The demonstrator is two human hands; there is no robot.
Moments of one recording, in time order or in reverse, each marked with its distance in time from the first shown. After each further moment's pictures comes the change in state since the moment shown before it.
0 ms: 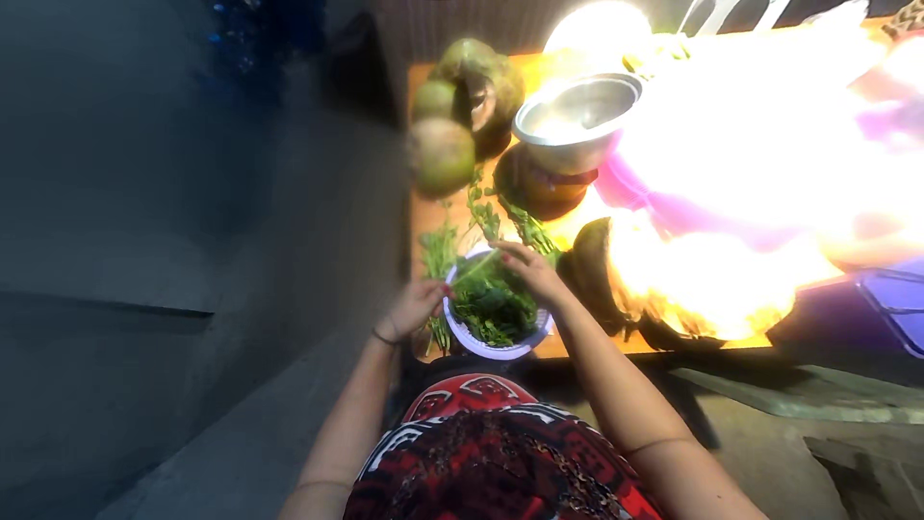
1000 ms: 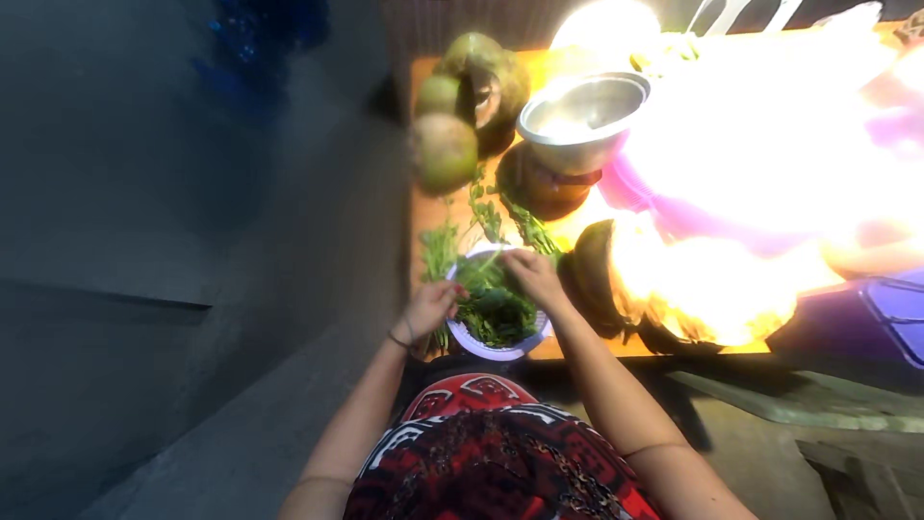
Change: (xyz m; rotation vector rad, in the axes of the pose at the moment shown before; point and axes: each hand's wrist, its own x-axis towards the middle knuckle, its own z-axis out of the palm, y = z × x) left_hand 0.007 -0.001 0.024 -0.046 0.013 -0.055; right_hand -0.002 -0.005 0.007 -0.321 0.177 -0.068
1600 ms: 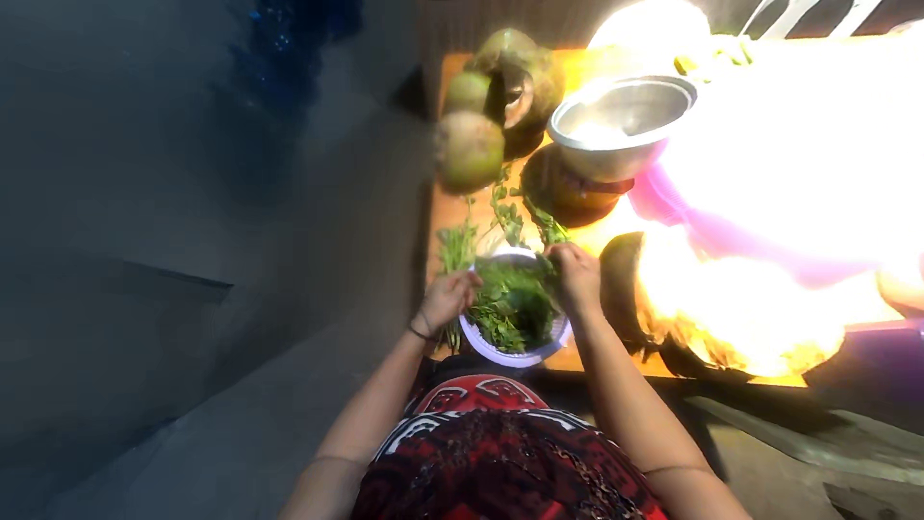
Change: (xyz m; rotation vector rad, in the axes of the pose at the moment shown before) left_hand 0.007 0.004 0.003 -0.175 0.135 0.008; right_hand 0.010 0.006 -0.005 0.239 0.318 0.067
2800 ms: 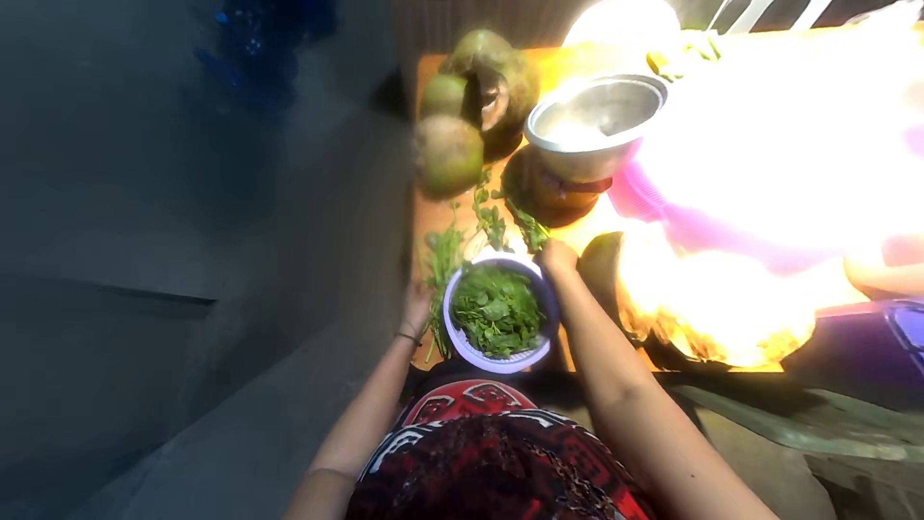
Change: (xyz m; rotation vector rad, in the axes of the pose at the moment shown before) left_hand 0.042 -0.096 -0.008 0.083 0.345 -0.363; right_hand 0.101 0.084 -0.014 -1.086 -0.262 0.485
